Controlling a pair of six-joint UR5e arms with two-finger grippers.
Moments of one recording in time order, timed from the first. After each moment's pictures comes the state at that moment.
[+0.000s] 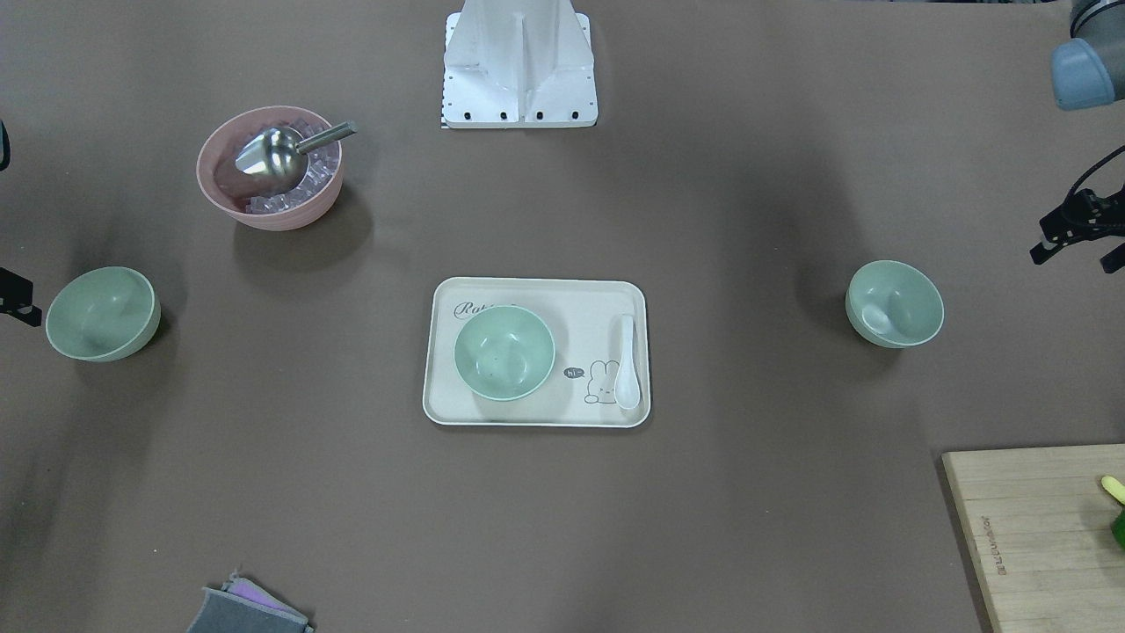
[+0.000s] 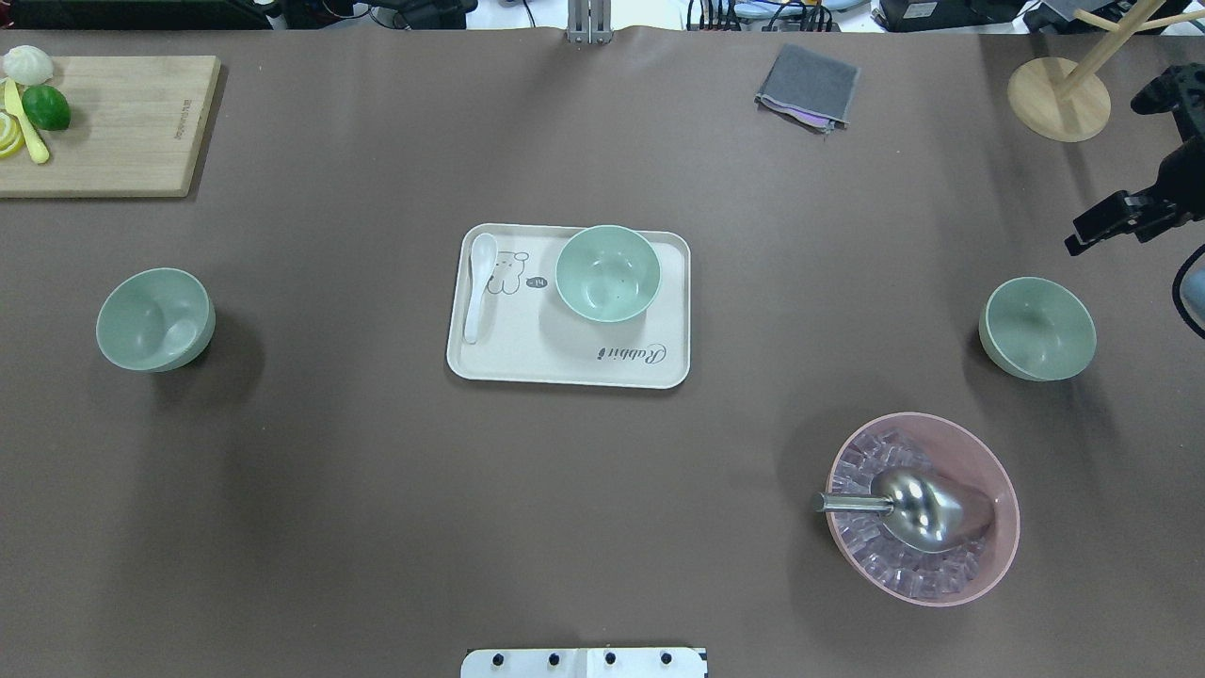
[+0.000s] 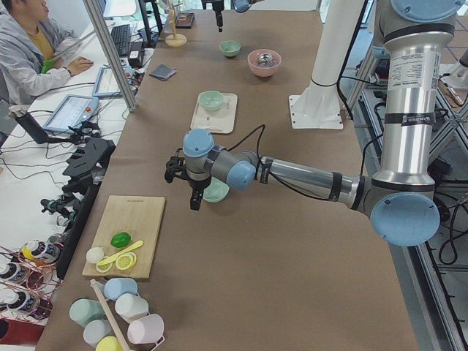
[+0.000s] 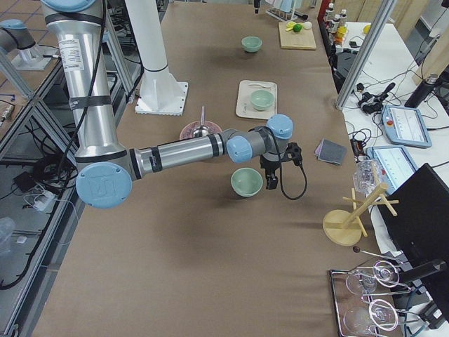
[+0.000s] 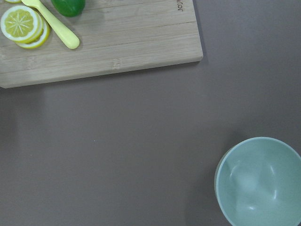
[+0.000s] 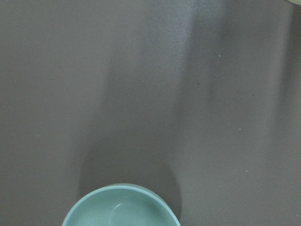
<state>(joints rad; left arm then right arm) -1.31 -1.57 -1.76 -1.84 -2.36 -0.39 1.20 -1.44 1.63 -1.37 2.32 0.33</state>
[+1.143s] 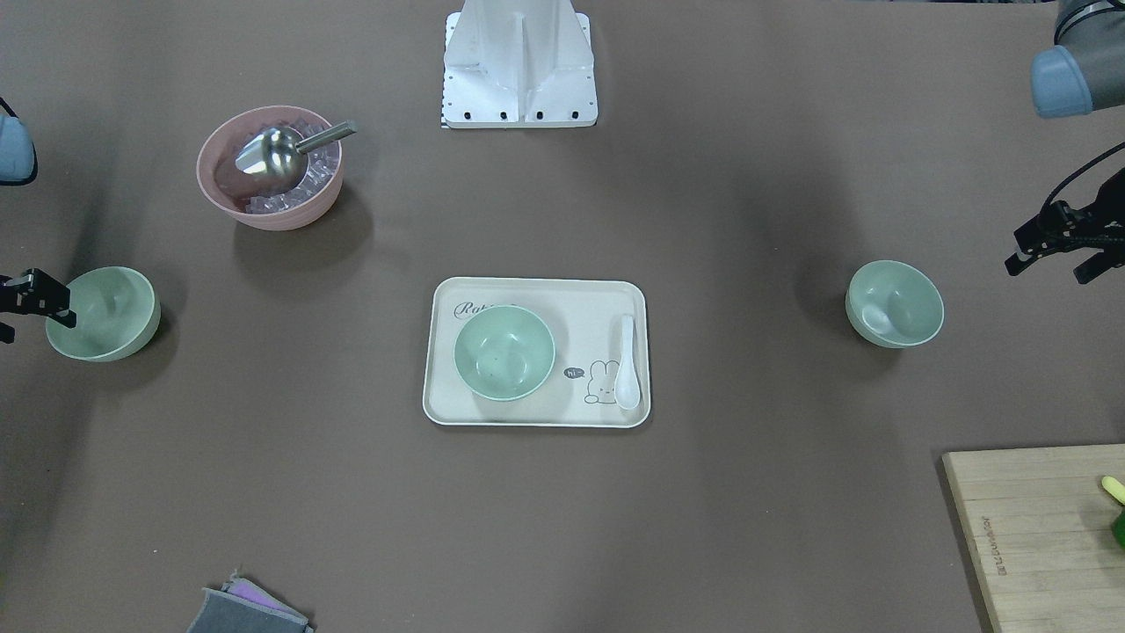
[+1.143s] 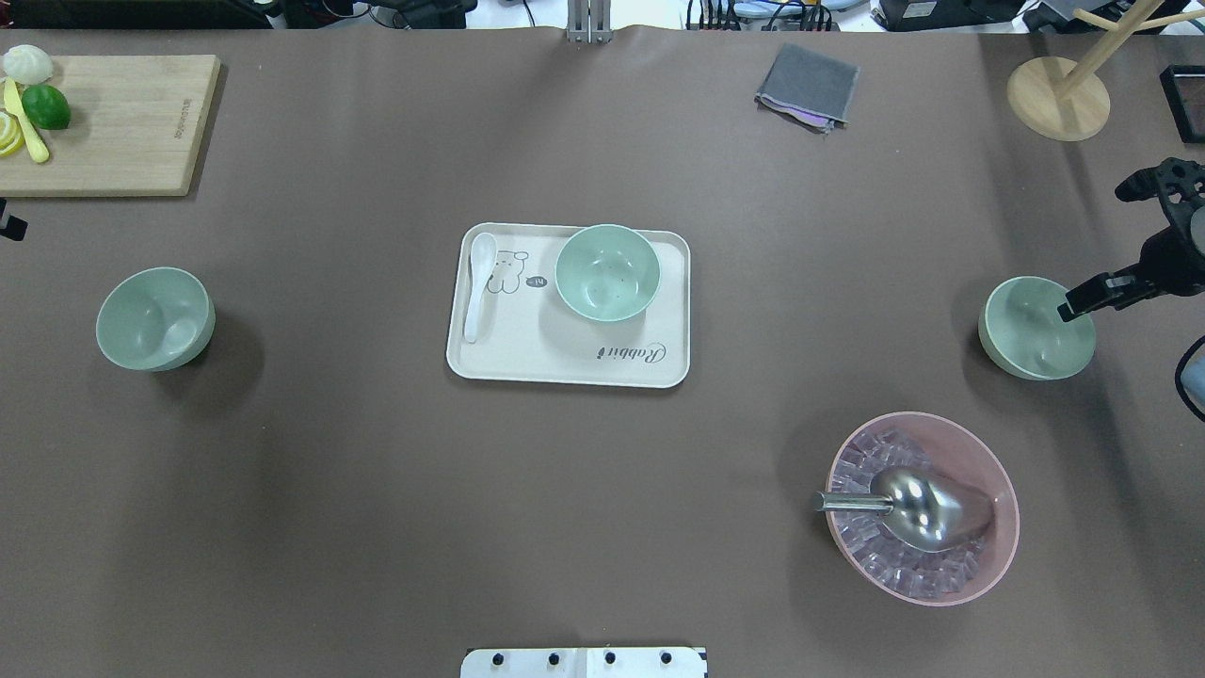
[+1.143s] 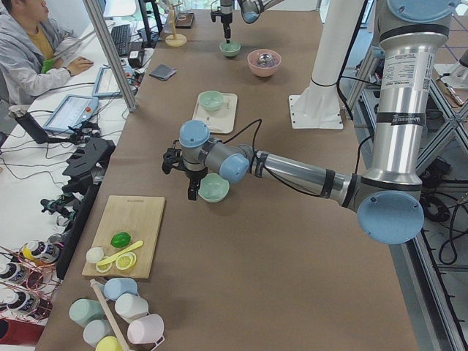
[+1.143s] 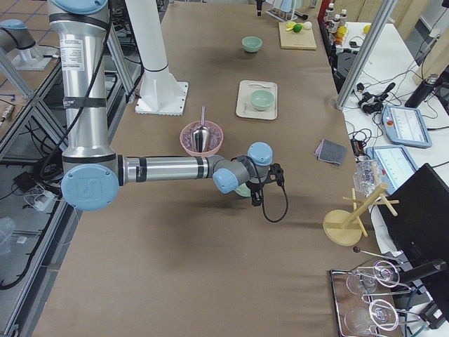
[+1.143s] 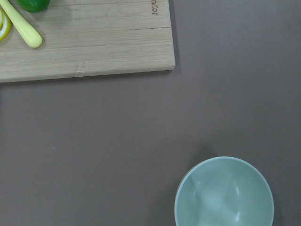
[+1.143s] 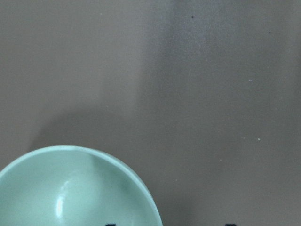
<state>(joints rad) -1.29 -1.61 -1.76 -1.84 -2.36 -0.45 1.12 -1.56 1.54 -1.08 2.30 0.42</state>
